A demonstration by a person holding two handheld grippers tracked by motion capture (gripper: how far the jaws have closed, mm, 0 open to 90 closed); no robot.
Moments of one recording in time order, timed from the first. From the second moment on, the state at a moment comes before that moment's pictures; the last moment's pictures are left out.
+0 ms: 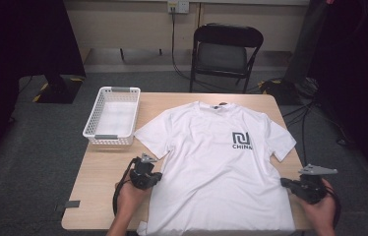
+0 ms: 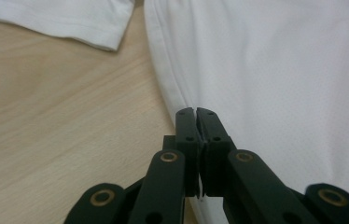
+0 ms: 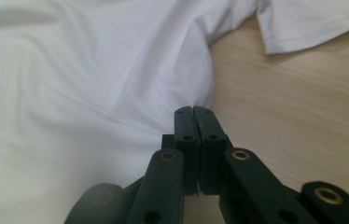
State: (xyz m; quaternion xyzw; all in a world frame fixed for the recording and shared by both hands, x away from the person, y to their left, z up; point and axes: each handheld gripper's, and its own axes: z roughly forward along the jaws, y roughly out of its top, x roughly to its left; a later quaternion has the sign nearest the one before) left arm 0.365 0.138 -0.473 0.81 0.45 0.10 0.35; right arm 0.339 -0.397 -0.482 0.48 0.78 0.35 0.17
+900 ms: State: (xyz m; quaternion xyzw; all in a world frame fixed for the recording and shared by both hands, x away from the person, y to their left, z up) left arm 0.289 0.143 -0.482 0.85 0.41 0.06 0.33; right arm 0.266 -0.406 -0.491 0.49 0.79 0.33 0.15
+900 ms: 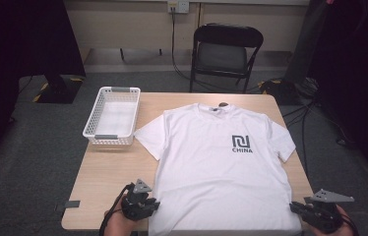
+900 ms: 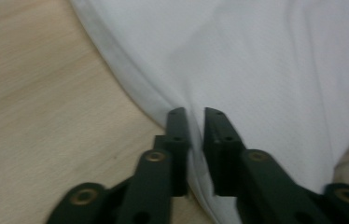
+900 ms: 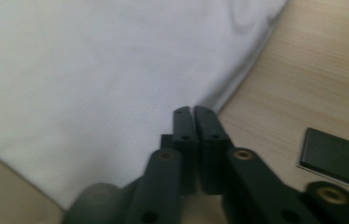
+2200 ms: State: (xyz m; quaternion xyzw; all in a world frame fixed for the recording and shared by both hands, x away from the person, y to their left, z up) left arm 0.346 0.167 -0.465 0.82 0.36 0.14 0.42; right arm 0.332 -0.362 -0.503 0.41 0.82 0.35 0.18
